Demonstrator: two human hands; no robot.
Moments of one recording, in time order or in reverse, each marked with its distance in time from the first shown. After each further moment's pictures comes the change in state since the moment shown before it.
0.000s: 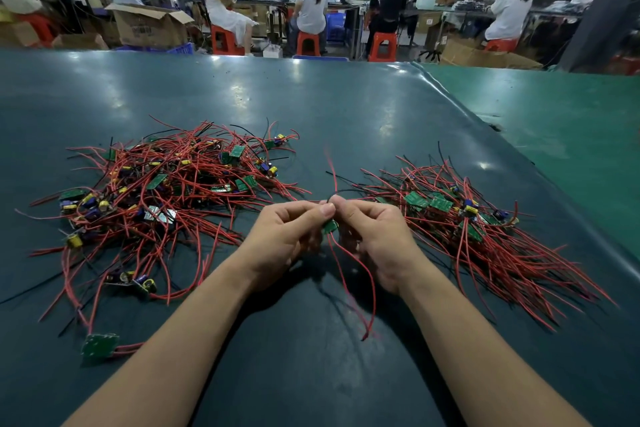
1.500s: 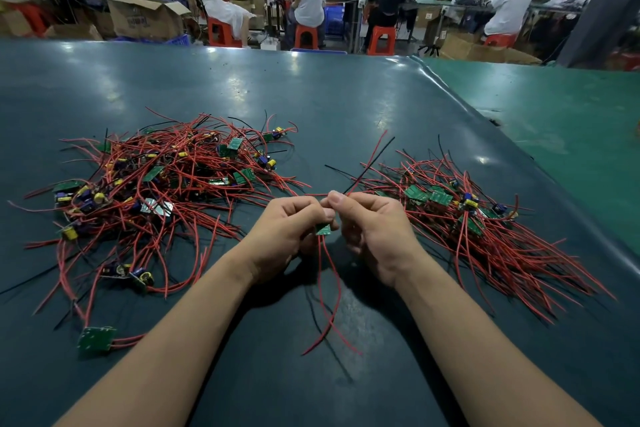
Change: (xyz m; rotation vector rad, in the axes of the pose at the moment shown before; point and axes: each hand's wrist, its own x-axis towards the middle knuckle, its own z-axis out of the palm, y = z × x) left_hand 0.001 -0.001 0.001 0.126 -0.042 -0.041; right_hand -0.001 0.001 0.002 0.038 0.018 0.019
